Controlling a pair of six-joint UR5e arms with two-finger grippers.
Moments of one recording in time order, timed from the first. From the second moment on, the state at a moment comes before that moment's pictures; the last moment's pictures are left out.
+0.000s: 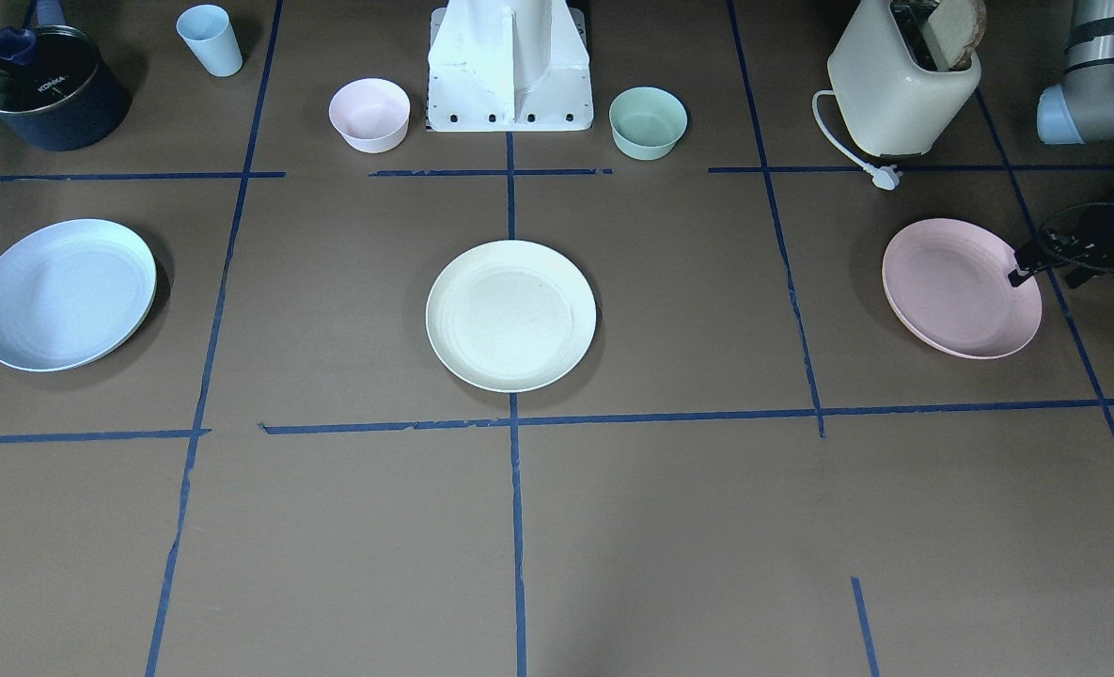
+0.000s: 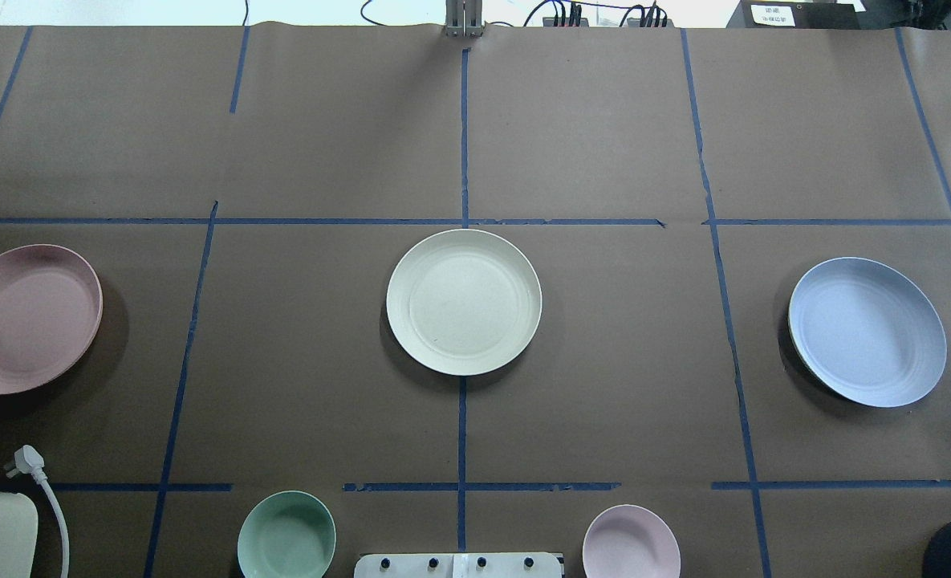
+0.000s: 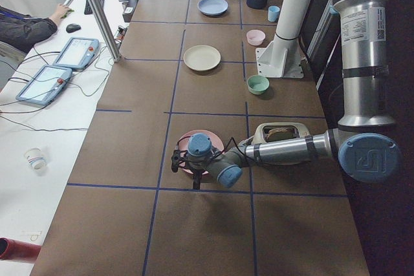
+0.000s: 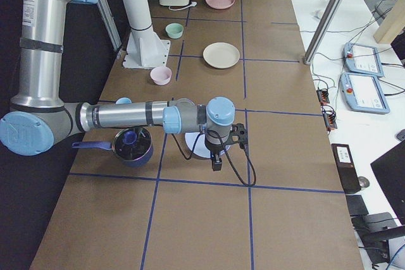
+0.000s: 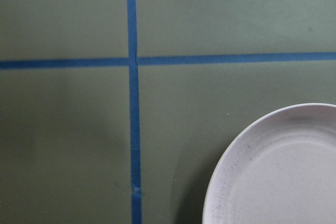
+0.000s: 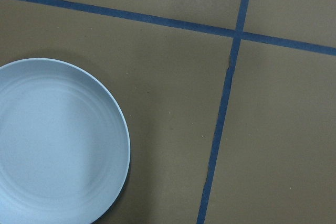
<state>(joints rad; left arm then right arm) -1.13 -1.44 -1.41 -2.41 -2.28 -0.65 1.46 -1.72 1.81 -1.59 2.36 -0.05</state>
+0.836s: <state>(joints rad) -1.12 -1.44 -1.42 -2.41 -2.35 -0.67 1.46 -1.72 1.81 -1.59 2.36 -0.05</state>
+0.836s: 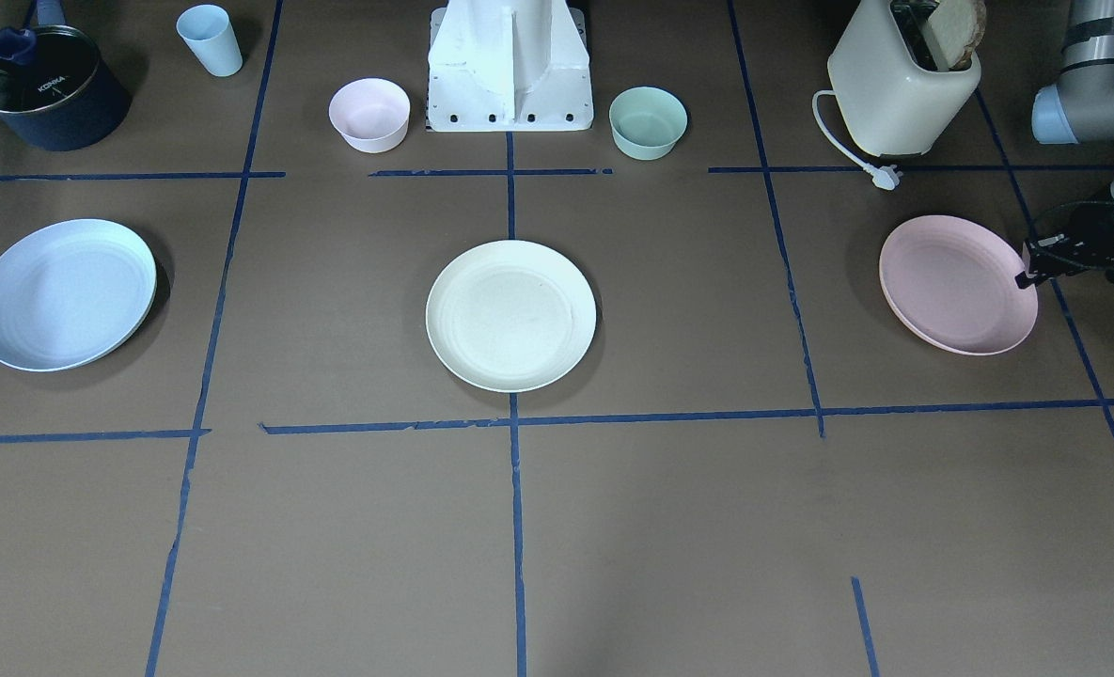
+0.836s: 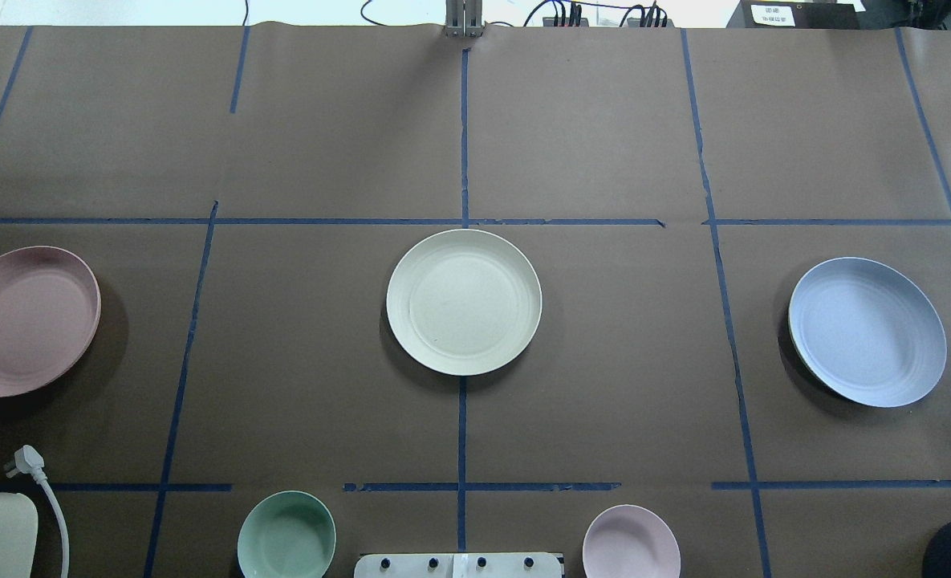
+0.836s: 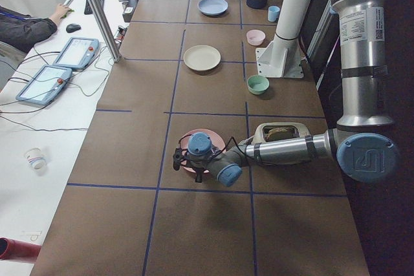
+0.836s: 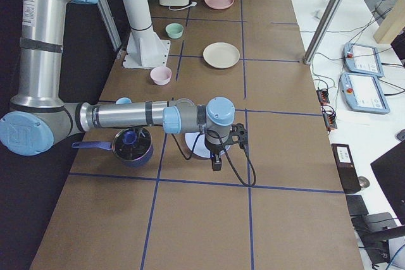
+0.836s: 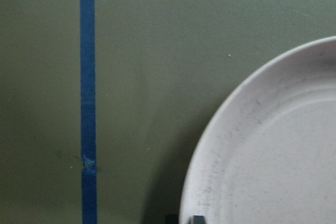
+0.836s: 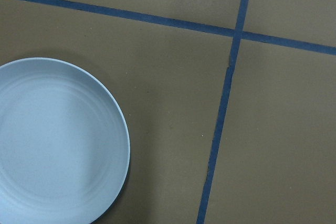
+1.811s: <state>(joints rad) -0.87 -1.82 -1.64 -2.31 -2.32 -1.36 1.46 -1.73 1.81 -1.59 2.36 -0.05</state>
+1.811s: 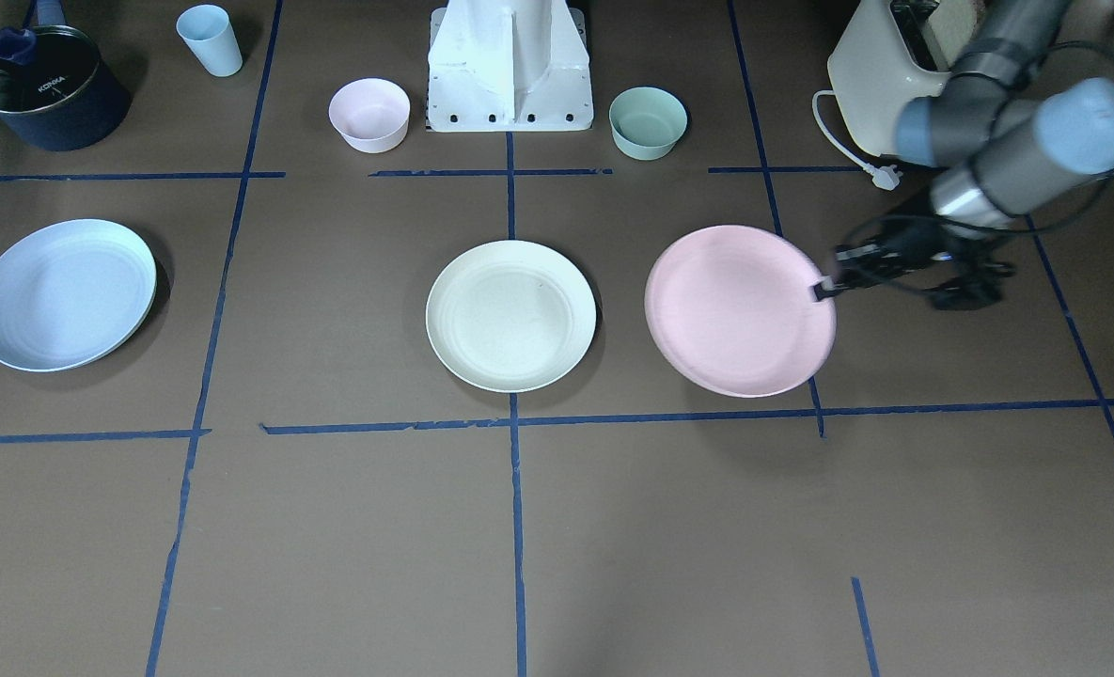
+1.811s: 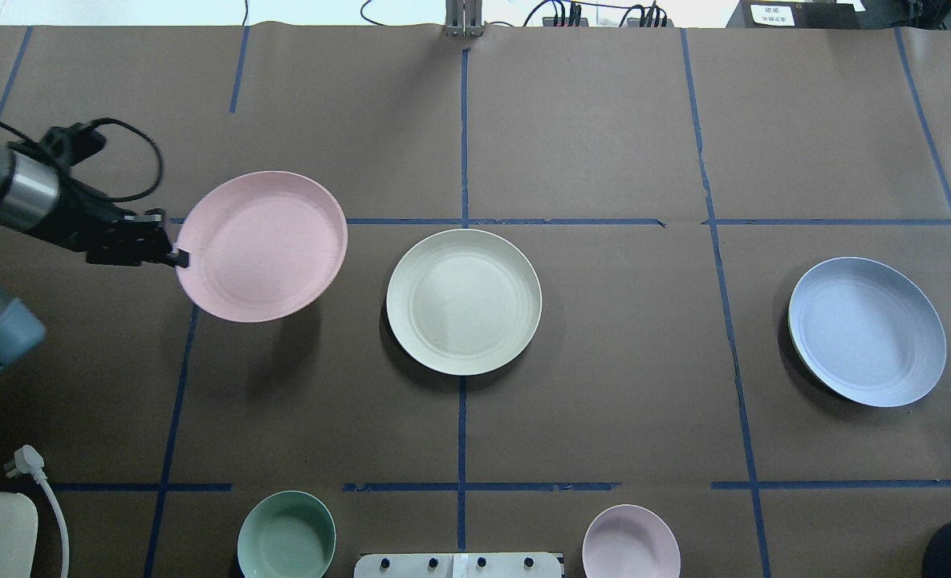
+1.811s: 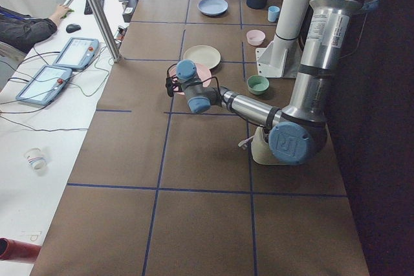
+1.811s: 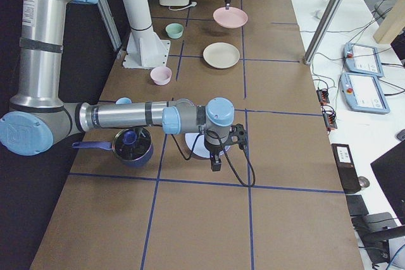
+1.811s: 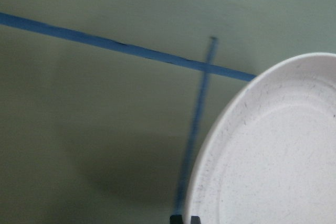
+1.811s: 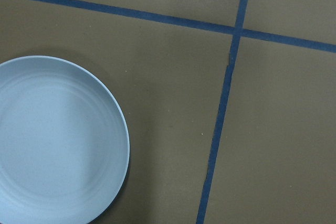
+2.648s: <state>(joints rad) -0.59 -2.12 -1.62 -2.02 -2.06 -1.48 1.46 -1.73 1.81 -1.59 2.36 -0.05</state>
